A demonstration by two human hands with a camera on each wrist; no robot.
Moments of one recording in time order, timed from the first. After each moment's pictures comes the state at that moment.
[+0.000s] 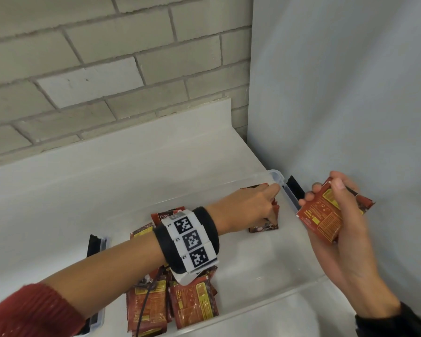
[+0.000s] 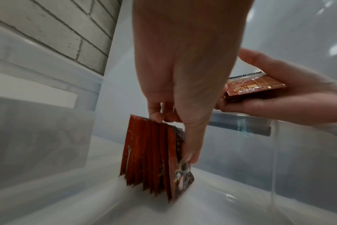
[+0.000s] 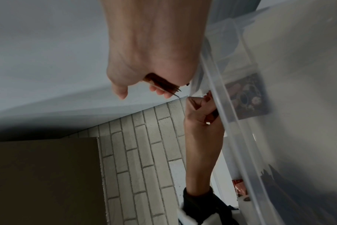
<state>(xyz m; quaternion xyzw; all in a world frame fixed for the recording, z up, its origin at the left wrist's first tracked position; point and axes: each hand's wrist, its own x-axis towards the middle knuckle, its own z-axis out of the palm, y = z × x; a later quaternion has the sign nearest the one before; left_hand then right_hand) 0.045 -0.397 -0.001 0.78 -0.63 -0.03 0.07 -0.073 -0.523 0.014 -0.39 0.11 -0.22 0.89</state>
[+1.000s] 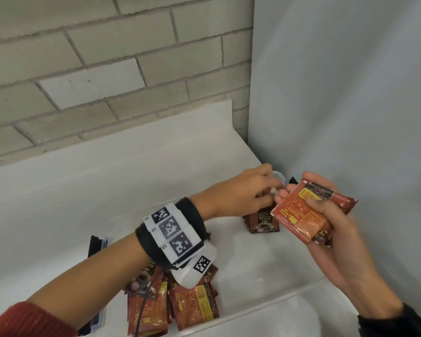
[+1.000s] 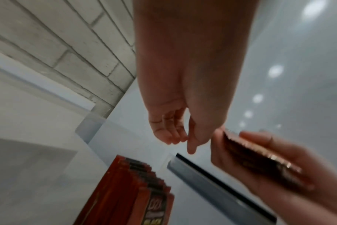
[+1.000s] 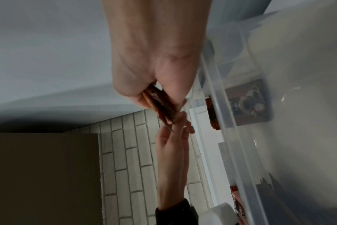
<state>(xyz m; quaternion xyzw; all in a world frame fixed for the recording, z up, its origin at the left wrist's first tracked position) 0.054 -0.389 0.032 0.80 -0.53 -0.12 0.24 -0.075 -0.520 0.018 -0.42 0.11 -0.11 0.90</state>
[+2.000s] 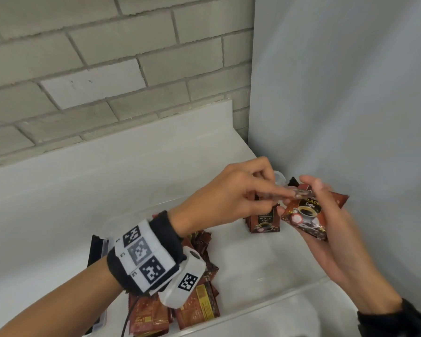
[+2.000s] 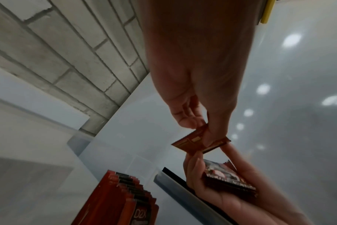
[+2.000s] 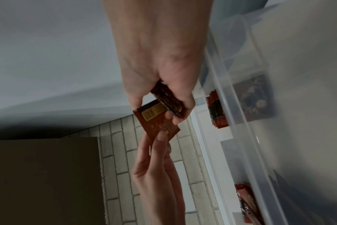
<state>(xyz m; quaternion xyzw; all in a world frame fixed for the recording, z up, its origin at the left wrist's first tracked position) 0.028 -0.363 0.059 0.74 -0.53 -0.04 0.41 -0.068 -0.518 0.019 -0.42 0.15 -0.11 0.89</state>
